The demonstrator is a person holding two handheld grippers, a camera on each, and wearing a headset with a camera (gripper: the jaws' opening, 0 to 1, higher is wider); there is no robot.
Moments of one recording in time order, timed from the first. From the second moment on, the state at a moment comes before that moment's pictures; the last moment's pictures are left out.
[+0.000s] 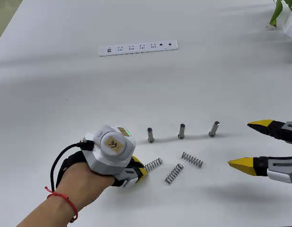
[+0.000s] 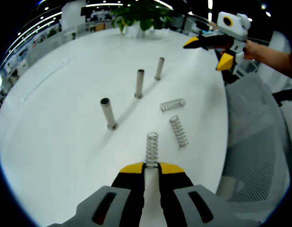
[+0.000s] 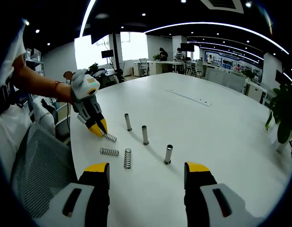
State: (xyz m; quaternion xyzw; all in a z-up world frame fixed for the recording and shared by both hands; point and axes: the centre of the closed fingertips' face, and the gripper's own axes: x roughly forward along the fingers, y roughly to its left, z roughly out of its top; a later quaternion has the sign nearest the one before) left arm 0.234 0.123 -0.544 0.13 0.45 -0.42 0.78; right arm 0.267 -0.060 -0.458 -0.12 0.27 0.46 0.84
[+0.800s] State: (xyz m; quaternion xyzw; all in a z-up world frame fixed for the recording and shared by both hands) left arm 0.236 0.116 -0.483 0.05 0.36 -0.42 0.83; right arm 0.263 -0.022 -0.415 -0.05 0.24 0.49 0.83
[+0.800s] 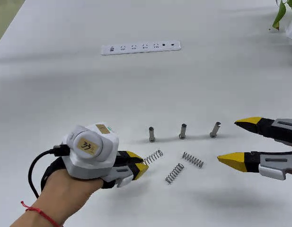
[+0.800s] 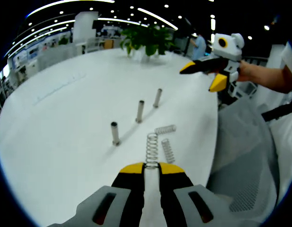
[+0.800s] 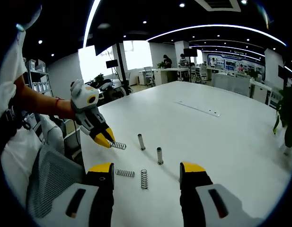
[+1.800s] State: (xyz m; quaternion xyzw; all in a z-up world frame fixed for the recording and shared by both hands) left arm 0.247 0.061 -0.344 -0.09 0.15 -0.46 0.87; right arm 0.272 0.045 -0.324 0.27 0.21 0.50 0.80
